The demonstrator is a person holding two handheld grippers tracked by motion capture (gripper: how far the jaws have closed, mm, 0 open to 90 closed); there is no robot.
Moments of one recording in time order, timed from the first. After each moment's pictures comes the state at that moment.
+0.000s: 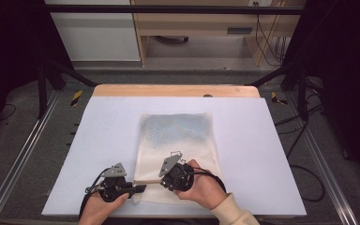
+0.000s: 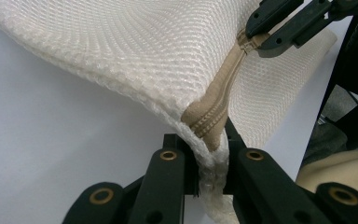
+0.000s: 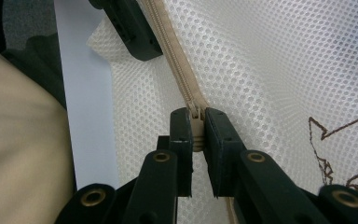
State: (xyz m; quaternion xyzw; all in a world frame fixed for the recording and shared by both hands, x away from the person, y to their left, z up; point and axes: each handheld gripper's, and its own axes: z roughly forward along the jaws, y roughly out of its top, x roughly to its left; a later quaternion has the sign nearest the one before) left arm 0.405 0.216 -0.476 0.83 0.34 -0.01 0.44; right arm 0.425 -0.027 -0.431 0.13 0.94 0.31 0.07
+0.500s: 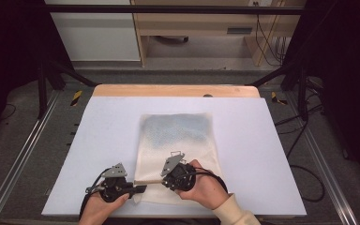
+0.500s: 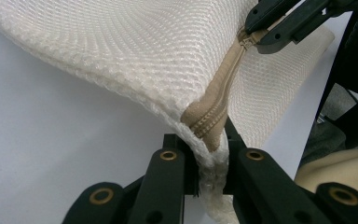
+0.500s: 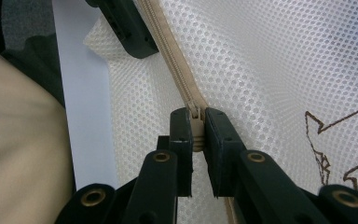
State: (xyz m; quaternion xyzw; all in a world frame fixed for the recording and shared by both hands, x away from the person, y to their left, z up) left arm 0.405 0.215 -0.476 0.83 0.34 -0.01 0.44; right arm 0.425 -0.032 -0.432 0.14 0.94 0.31 0.07
